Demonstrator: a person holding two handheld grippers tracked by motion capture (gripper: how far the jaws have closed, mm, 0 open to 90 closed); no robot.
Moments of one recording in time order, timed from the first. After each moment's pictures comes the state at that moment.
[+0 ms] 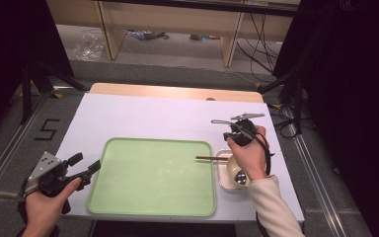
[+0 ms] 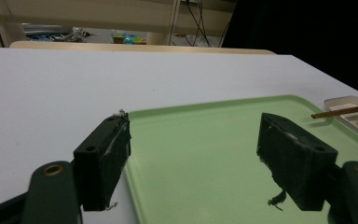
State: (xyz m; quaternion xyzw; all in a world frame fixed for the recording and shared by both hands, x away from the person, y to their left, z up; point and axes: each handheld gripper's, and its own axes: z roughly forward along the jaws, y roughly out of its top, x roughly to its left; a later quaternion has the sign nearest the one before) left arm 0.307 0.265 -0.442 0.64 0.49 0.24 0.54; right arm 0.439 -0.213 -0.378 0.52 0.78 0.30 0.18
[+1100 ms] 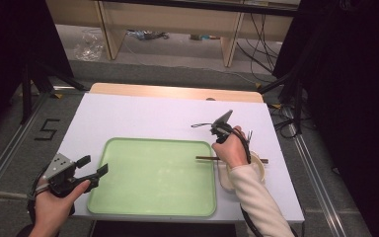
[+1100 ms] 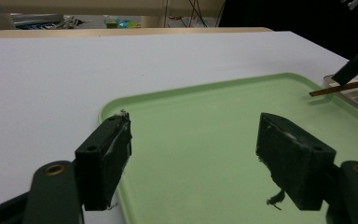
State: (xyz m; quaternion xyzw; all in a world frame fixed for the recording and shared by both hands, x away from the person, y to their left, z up) left arm 0.309 0.251 -0.446 0.67 0.48 0.23 0.51; right arm 0.482 -0.179 -0.427 0.57 0.82 0.07 0.05
